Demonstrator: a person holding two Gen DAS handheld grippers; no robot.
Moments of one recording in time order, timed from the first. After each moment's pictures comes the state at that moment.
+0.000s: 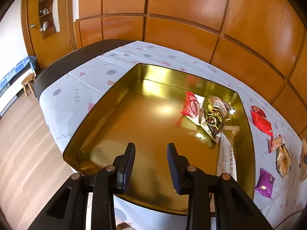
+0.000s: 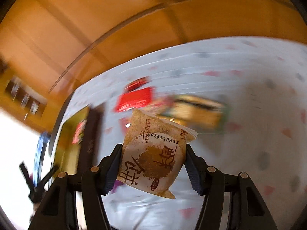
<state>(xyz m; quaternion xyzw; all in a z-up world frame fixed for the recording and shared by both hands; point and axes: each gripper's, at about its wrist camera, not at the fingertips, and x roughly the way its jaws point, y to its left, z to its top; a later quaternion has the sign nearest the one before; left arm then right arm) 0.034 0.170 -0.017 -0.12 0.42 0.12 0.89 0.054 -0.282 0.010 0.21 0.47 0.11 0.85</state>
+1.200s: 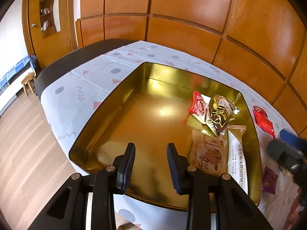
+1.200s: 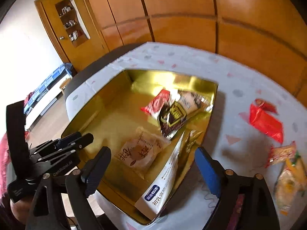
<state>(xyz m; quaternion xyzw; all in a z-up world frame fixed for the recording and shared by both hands) 0.029 0.179 -0.021 -0.11 0.42 0.11 0.89 0.064 -0.006 0.012 -0.03 0.42 0.27 0.86</state>
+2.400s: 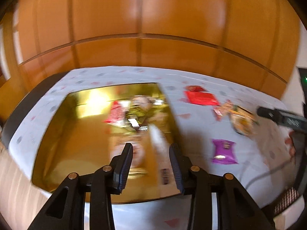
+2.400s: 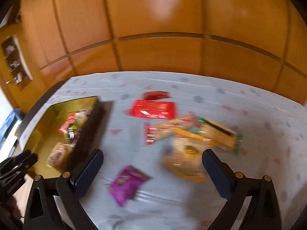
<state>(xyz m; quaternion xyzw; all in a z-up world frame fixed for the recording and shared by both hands) 0.015 0.069 0.011 0.01 0.38 -0.11 0.92 0.033 -0.192 0.024 0.04 0.39 0.03 0.92</state>
